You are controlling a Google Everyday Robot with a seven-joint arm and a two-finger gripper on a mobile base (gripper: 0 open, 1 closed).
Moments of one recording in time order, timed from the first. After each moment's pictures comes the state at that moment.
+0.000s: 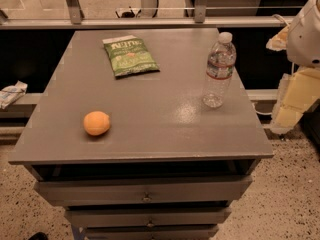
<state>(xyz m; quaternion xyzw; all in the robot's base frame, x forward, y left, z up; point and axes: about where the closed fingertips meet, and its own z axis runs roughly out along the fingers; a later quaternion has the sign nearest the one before) 0.438 -0.217 0.976 -0.60 0.78 -0.03 0.16</state>
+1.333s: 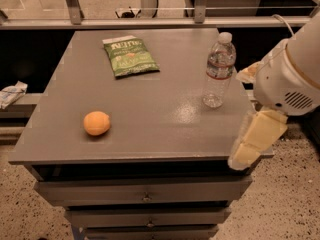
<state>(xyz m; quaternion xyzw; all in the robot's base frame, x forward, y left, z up) 0.399 -0.150 0.938 -0.59 0.78 0.05 0.20</state>
